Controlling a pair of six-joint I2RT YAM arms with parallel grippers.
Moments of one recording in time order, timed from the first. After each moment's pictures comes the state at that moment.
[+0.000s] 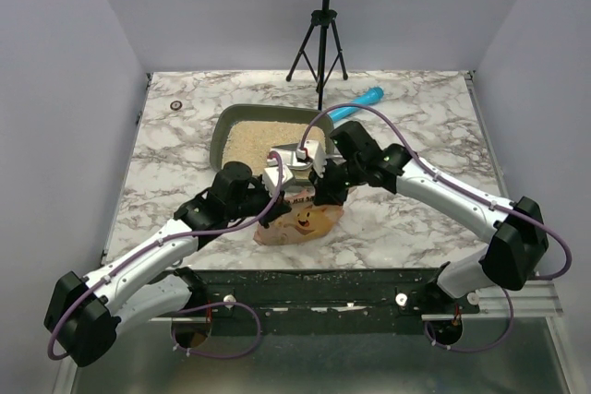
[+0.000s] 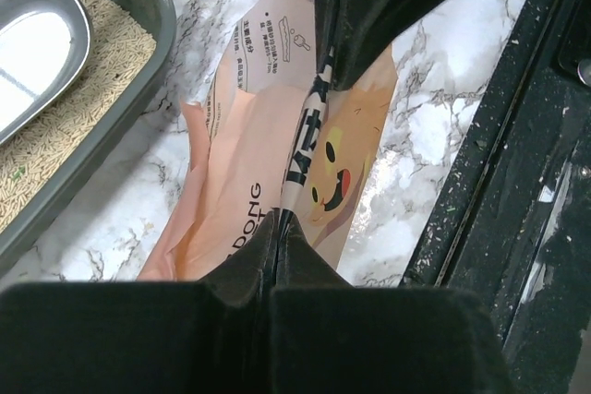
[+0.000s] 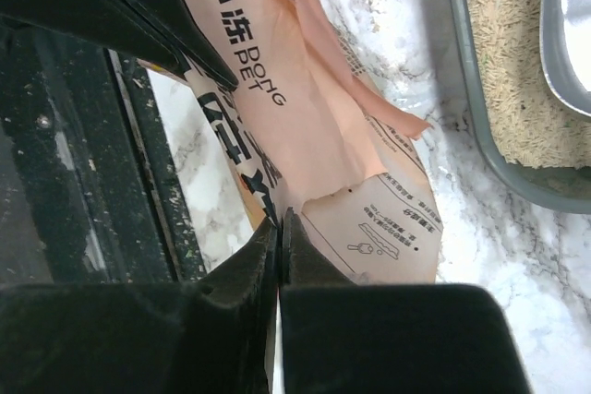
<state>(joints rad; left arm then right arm) -0.69 0.95 0.62 -0.19 0.42 0.07 0.78 1.47 1.20 -0.64 -0.46 -0.30</state>
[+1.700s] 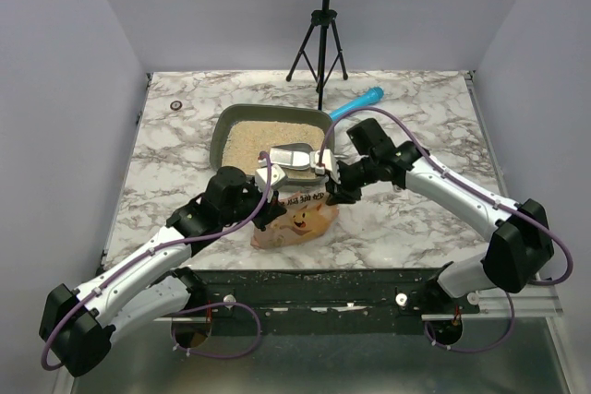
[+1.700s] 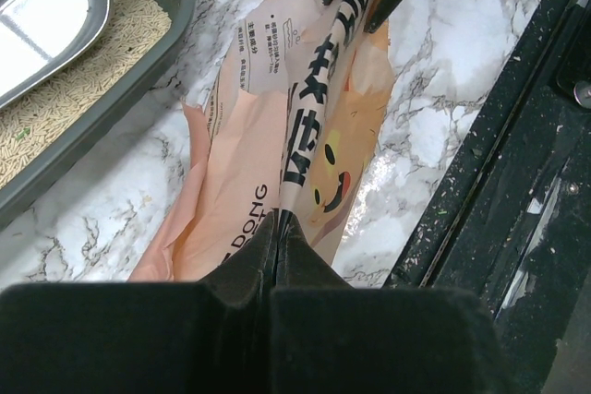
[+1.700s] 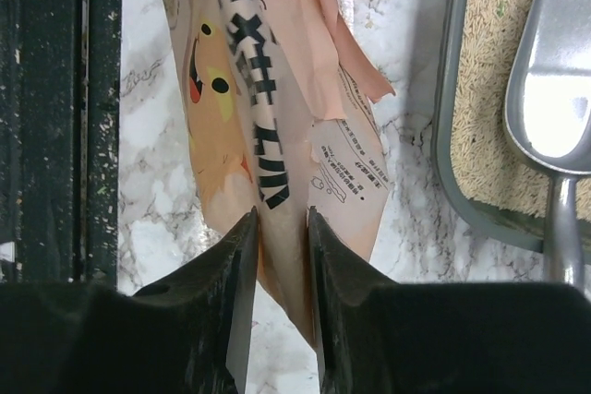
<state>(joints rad) -0.69 0.87 0.60 -0.23 0.35 -0.03 0.66 1.45 1.14 -0.68 -0.64 -0.79</state>
